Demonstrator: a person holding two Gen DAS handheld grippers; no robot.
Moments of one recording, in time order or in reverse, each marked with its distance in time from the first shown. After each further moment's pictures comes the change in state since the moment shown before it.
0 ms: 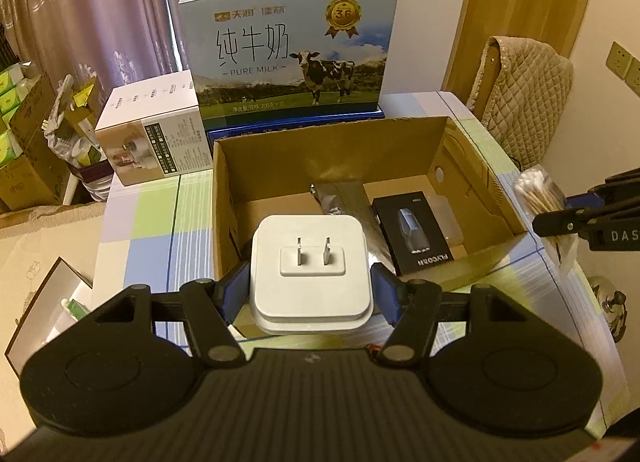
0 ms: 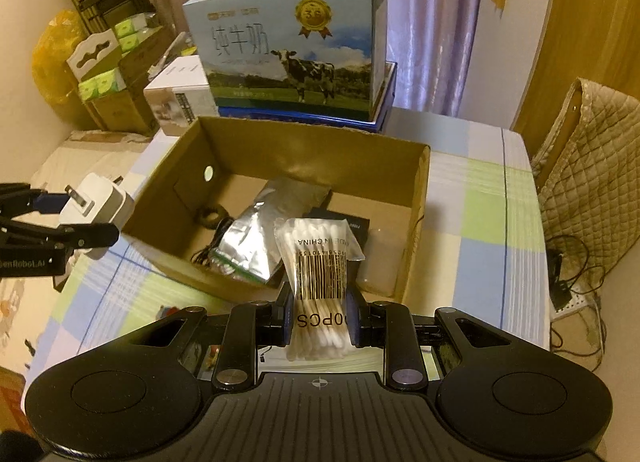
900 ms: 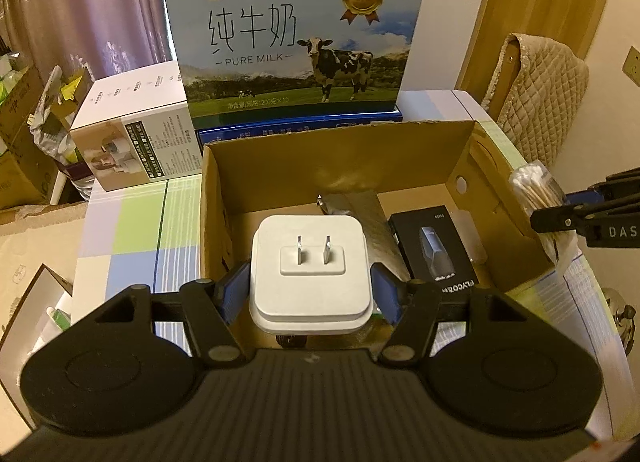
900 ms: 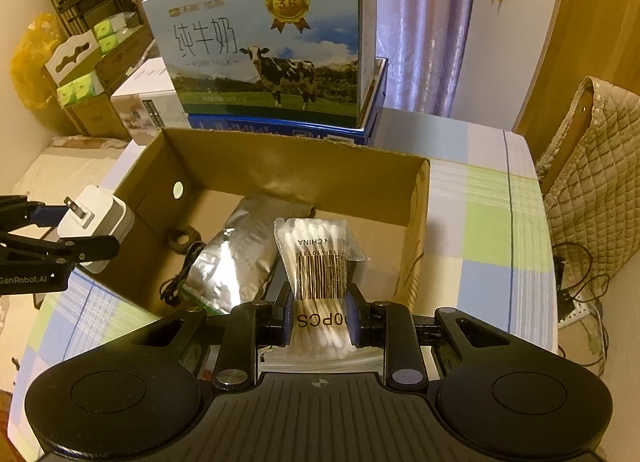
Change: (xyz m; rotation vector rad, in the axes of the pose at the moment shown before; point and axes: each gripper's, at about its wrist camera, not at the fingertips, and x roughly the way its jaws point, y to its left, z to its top) left arm 0.062 0.015 0.021 -0.020 0.018 -0.020; right arm 0.050 -0.017 0.029 0.020 0.009 -0.024
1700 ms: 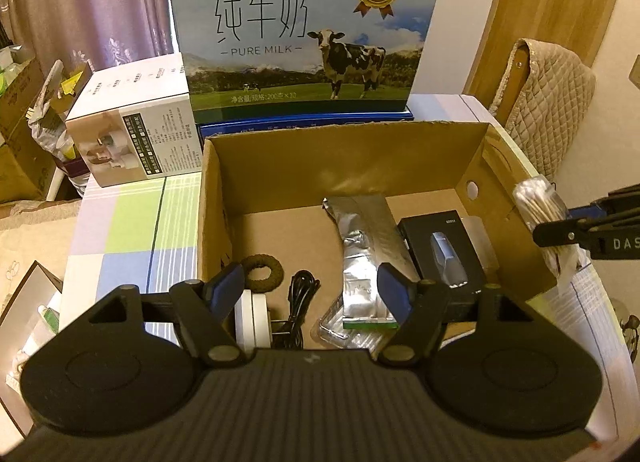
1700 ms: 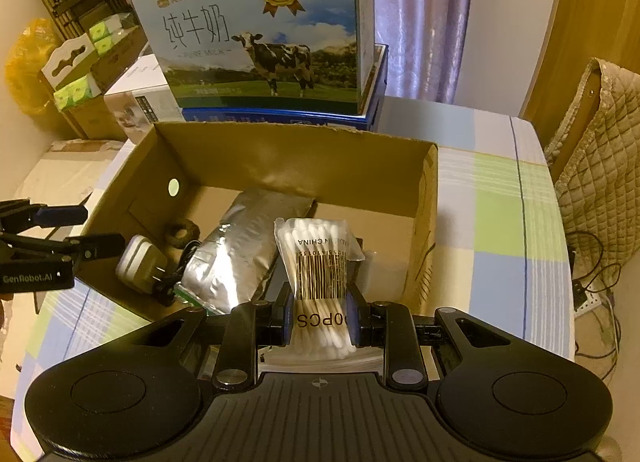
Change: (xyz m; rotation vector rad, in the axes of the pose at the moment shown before) left arm 0.017 0.006 -0.006 -0.020 -0.018 -0.003; right arm 0.016 -0.005 -0.005 0.024 0.011 0.019
